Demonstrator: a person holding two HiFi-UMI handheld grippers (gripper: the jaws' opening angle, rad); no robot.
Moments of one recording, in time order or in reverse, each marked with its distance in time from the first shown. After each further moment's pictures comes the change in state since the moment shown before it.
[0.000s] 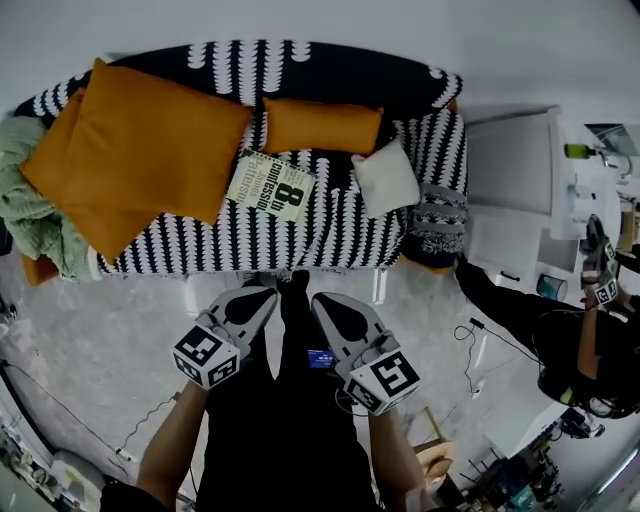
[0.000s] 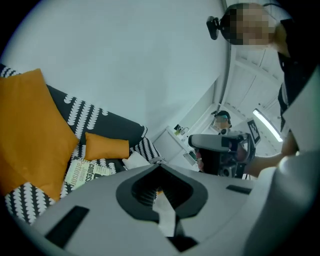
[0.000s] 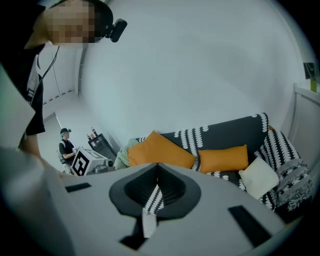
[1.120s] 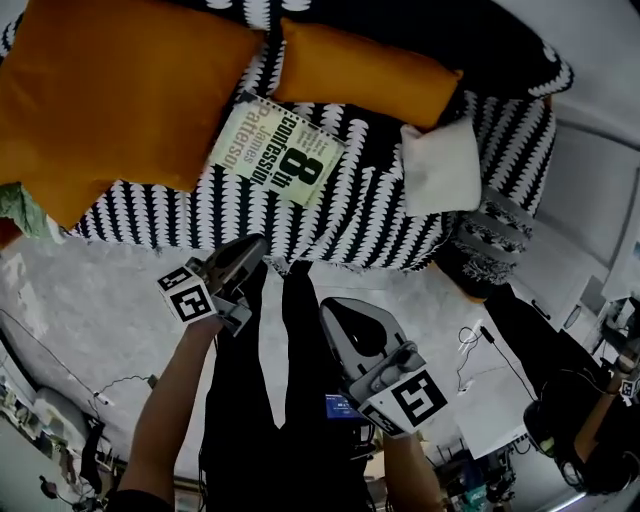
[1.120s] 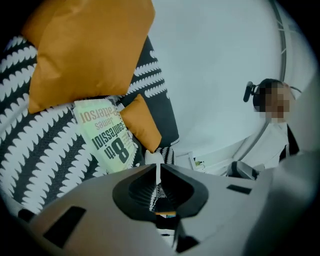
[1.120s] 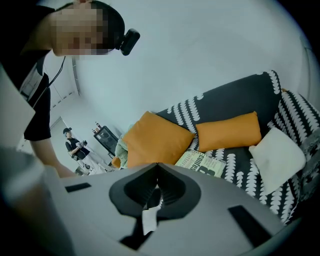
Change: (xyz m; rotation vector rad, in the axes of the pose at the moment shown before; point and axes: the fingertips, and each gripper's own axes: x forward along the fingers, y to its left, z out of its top) left arm 0.125 0.213 -0.140 -0.634 -0.236 0.025; right arm 0.094 -0.119 -0.096 0.087 0.143 0.143
